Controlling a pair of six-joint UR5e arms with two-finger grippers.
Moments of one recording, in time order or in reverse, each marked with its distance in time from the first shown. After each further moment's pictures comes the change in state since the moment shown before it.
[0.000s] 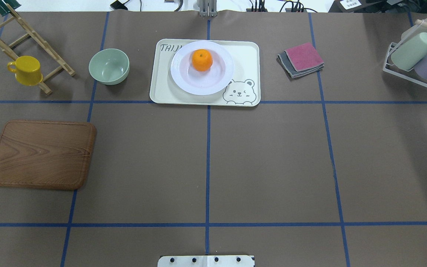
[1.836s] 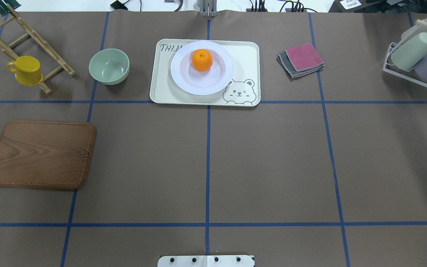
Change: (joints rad) left arm 0.002 -0.019 0.010 -0.051 -0.005 0.001; right arm -0.035 -0.022 0.026 -0.004 -0.006 0.000
